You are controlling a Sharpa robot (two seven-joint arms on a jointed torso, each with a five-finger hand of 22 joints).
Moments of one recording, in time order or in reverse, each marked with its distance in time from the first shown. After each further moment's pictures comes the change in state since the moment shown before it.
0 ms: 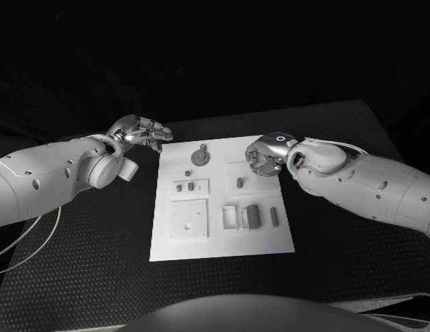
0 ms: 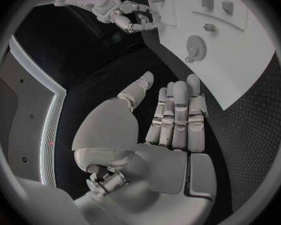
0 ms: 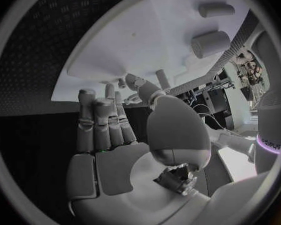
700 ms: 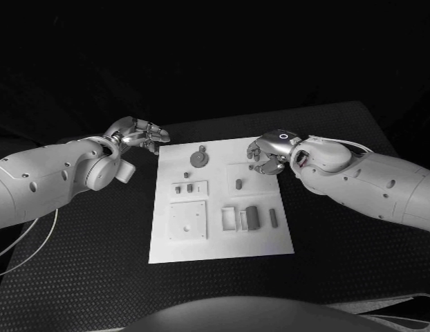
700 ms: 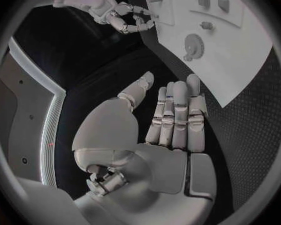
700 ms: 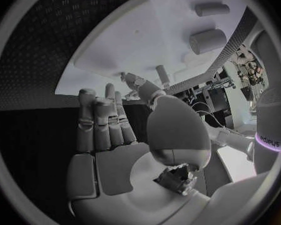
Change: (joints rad) left arm 0.000 -0.003 0.000 -0.006 -0.006 0.000 -0.001; left_hand 0.000 0.000 0.005 0.000 0.000 0.023 -0.008 0.009 0.002 0.011 -0.002 0.000 -0.002 0.004 -0.001 0.004 0.000 0.000 0.000 0.000 0.008 0.004; right arm 0.015 -0.033 0.003 0.035 0.004 -0.007 -0.003; right_hand 0.000 0.000 -0.001 -0.017 0.000 -0.001 -0.004 -0.004 0.003 0.000 0.000 0.013 0.013 -0.004 -0.003 0.000 0.000 0.000 -0.004 0.000 0.000 0.000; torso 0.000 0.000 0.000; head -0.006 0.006
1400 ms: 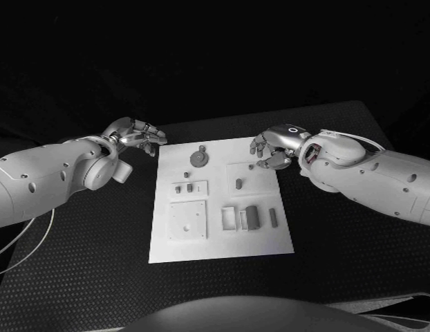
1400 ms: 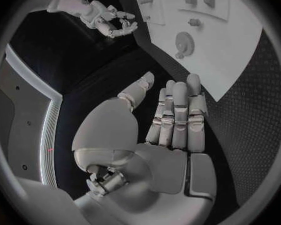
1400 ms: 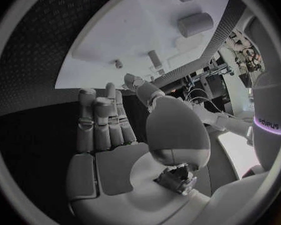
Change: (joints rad) left arm 0.000 -0.005 0.000 -0.012 -0.039 -0.007 -0.028; left_hand 0.000 0.000 0.020 -0.003 0.000 0.000 -0.001 0.000 0.000 0.029 -0.014 0.000 -0.012 0.028 -0.009 0.030 0.005 -0.001 0.023 -0.009 0.037 0.021; right arm 0.018 -0.068 0.012 0.076 0.118 -0.010 0.035; right_hand 0.001 0.017 -0.005 -0.010 0.000 0.017 0.003 0.015 0.018 0.006 -0.013 0.043 0.039 -0.001 -0.008 0.000 0.001 0.001 -0.003 0.000 0.000 0.000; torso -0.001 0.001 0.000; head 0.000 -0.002
